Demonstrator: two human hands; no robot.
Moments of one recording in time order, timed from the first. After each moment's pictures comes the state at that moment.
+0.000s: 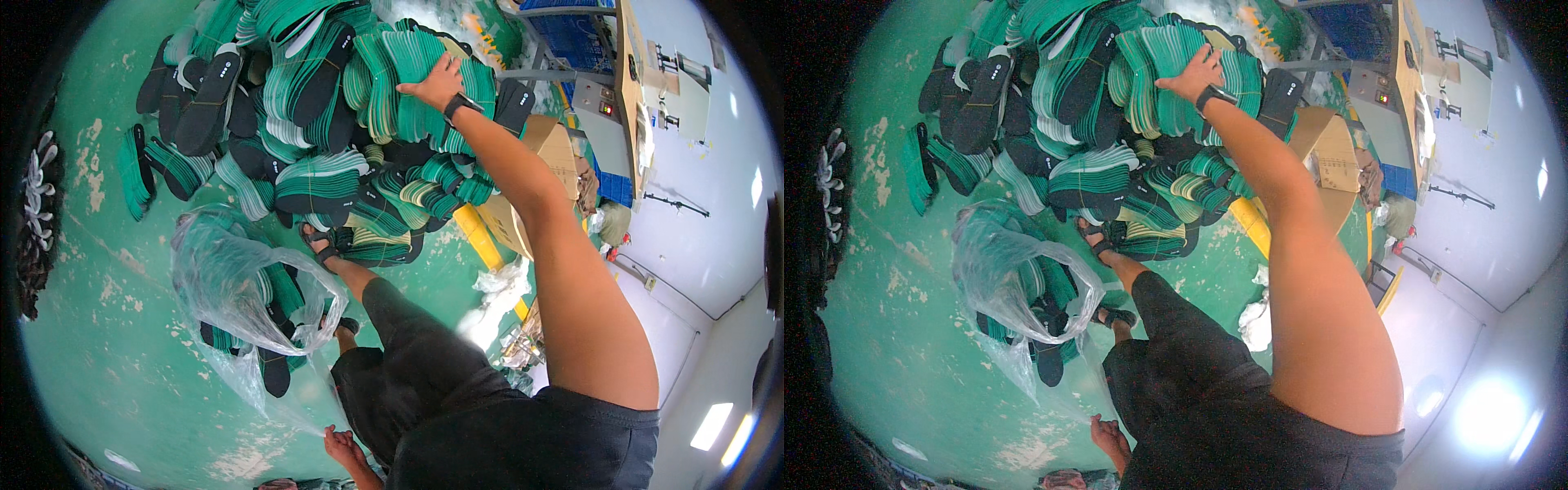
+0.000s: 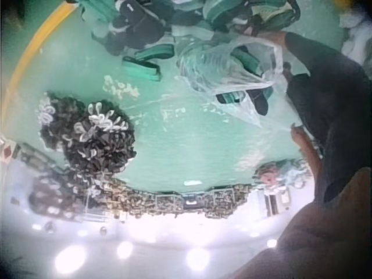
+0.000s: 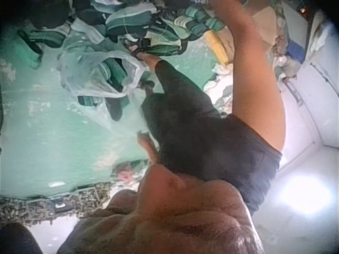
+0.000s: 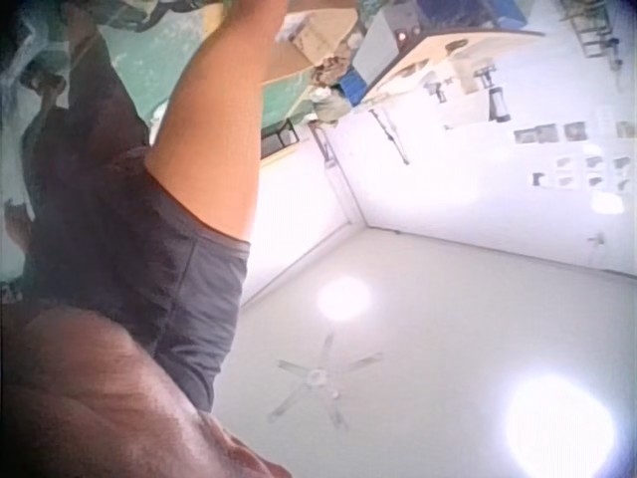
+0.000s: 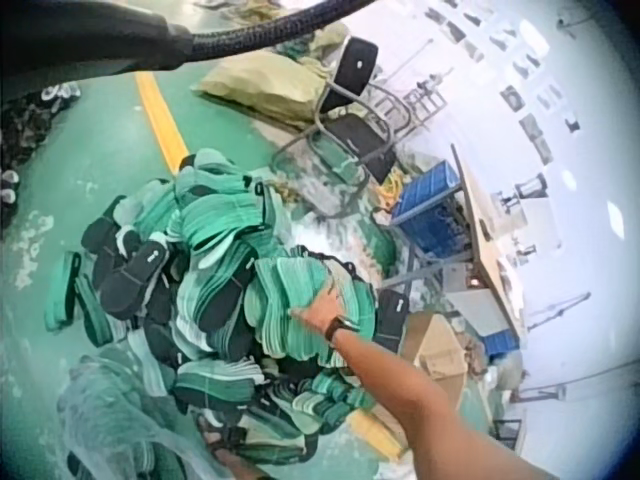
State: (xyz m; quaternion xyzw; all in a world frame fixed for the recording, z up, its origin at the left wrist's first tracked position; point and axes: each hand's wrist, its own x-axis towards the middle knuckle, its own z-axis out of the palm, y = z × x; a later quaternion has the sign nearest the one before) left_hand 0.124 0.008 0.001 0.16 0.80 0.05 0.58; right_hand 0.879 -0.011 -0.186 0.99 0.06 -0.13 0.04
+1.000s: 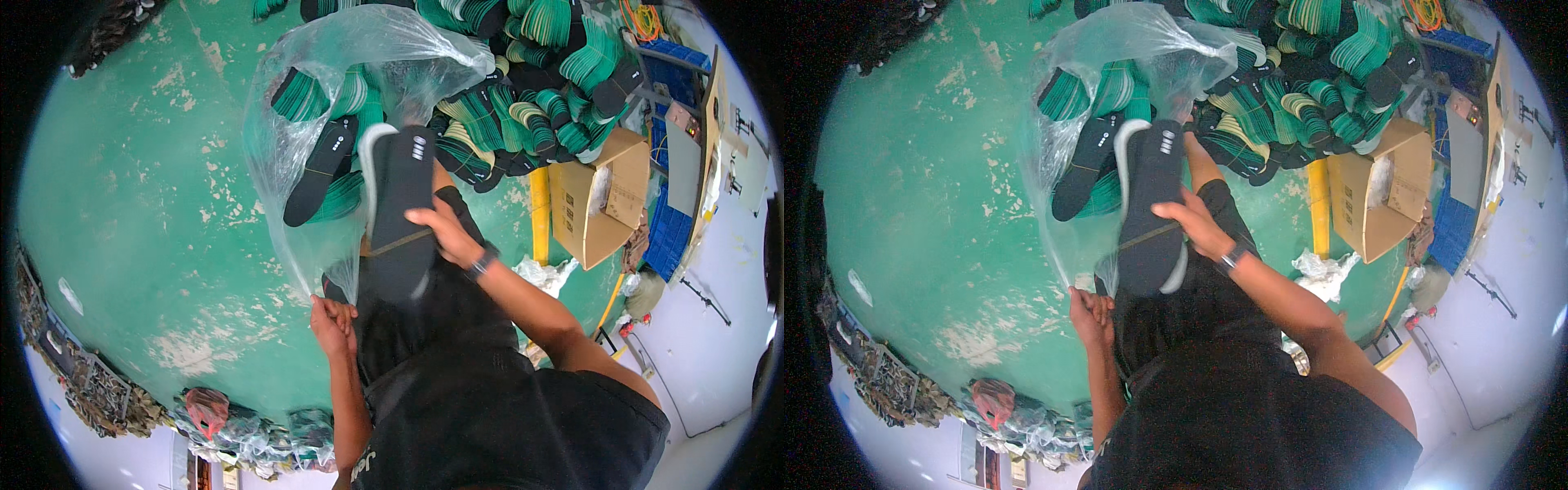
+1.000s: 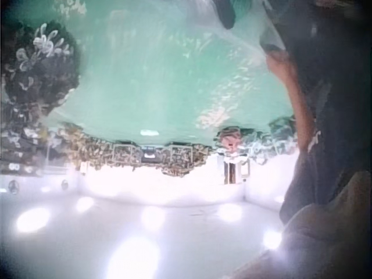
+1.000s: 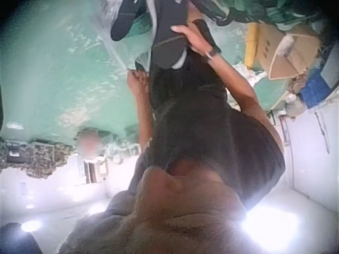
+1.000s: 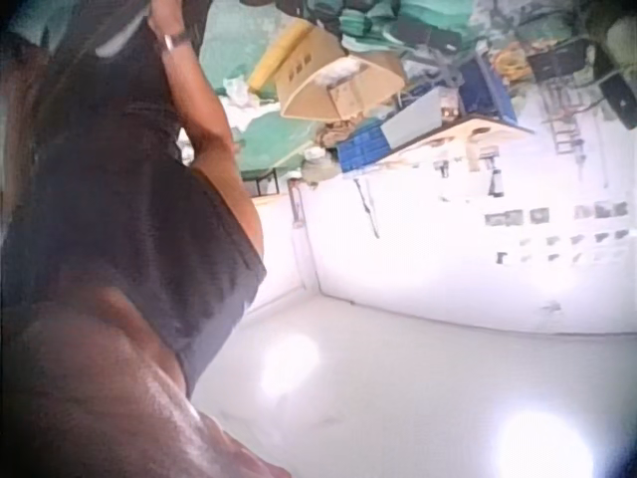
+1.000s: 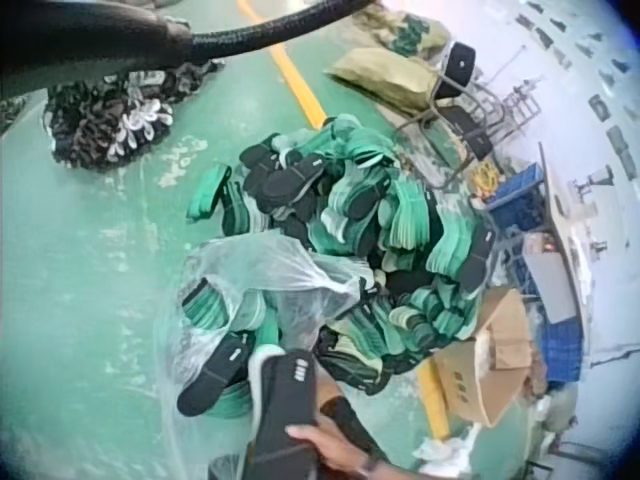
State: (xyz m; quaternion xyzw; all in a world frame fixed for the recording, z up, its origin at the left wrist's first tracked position) left_hand 0.017 -0.022 0.011 0.12 0.65 0.26 0.71; right_hand 0.264 -0.065 -0.025 0.53 -0.13 -0.64 -0.54
